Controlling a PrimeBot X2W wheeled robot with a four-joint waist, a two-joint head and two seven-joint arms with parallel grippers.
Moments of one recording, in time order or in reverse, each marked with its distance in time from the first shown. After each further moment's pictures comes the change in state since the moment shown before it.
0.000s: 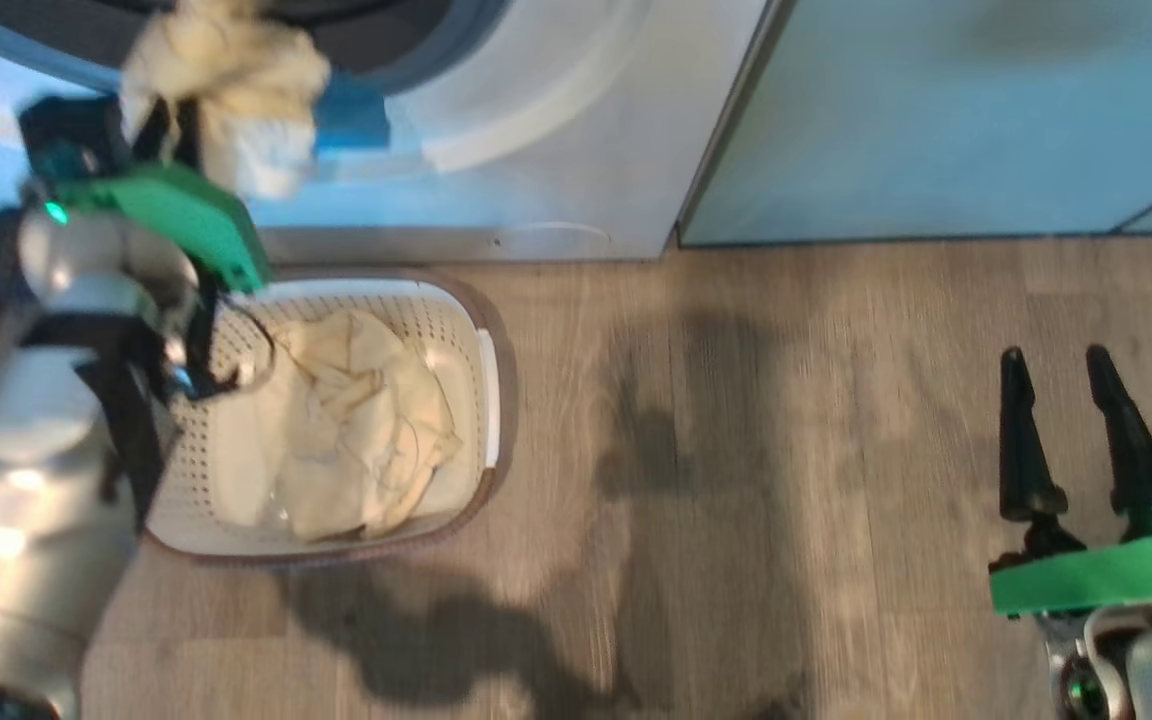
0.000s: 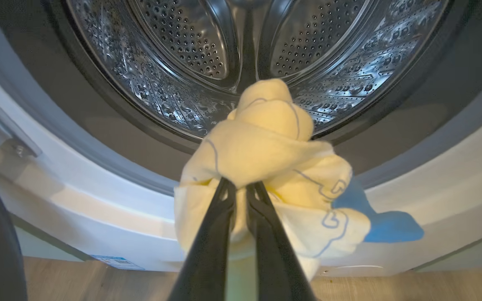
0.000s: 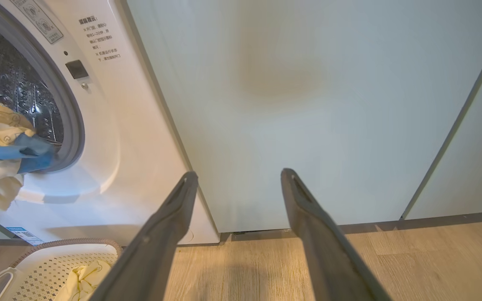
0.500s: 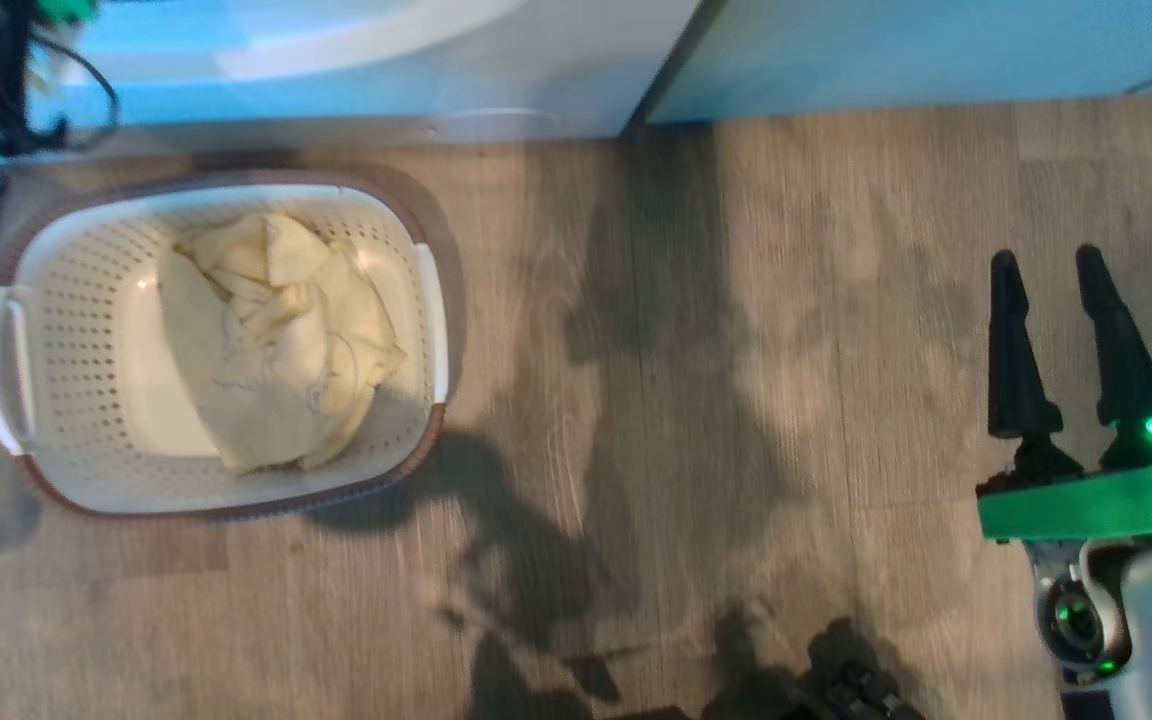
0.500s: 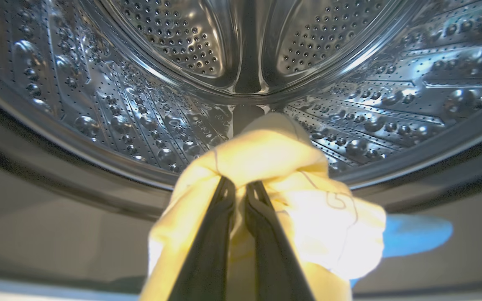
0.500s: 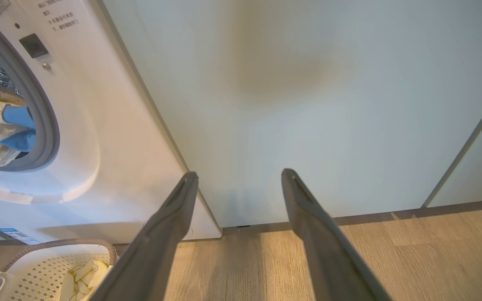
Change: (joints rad) left arm -0.406 0.115 0.005 0.076 0.000 -0.080 0.235; right arm -0.139 0.000 0.061 -0.015 0.085 0.000 -0.007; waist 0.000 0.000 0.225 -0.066
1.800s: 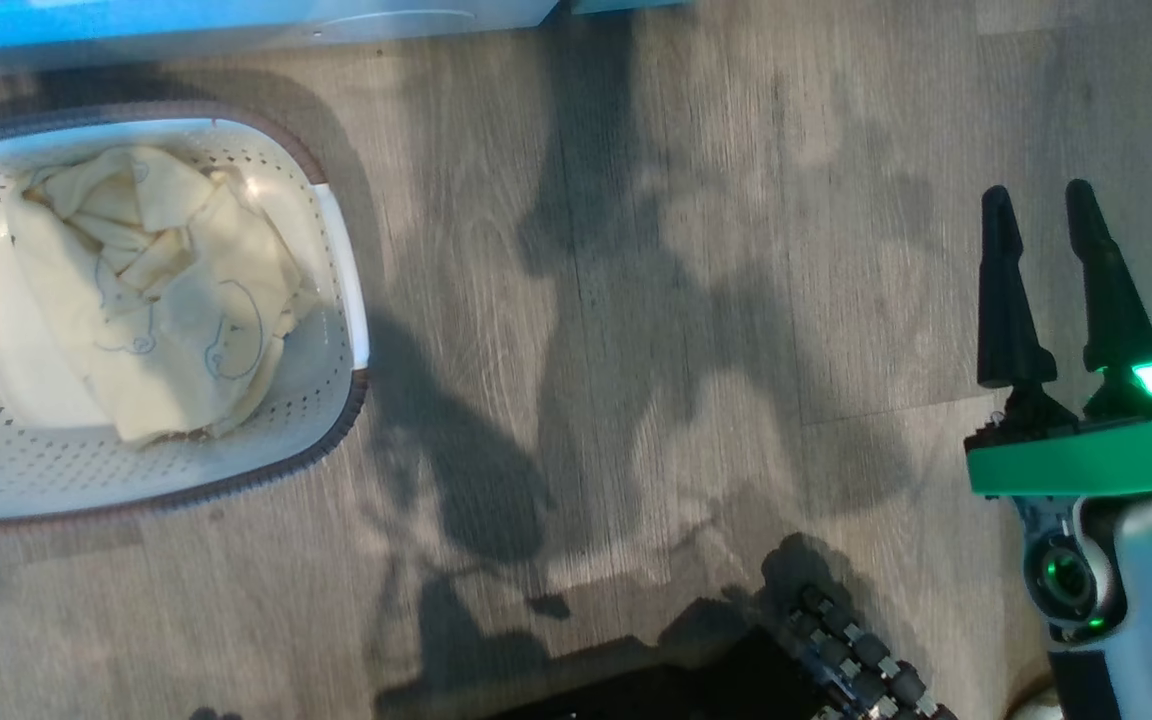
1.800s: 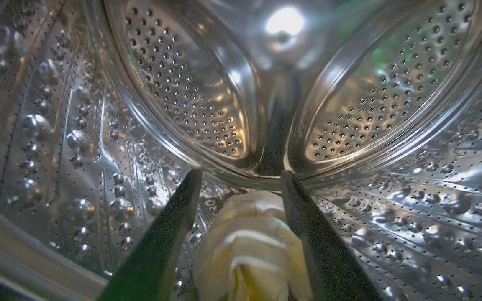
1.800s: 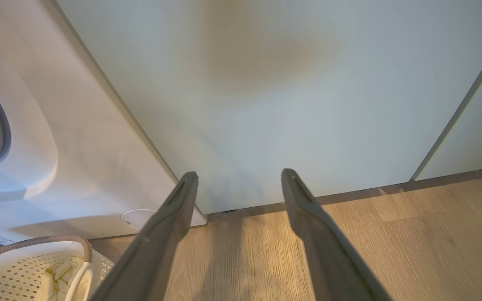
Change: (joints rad) left arm -0.363 0.033 0.012 0.280 0.079 -0.007 -0.368; right arm -0.082 0.000 0.051 -0.013 0.078 0.000 0.000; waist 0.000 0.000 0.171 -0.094
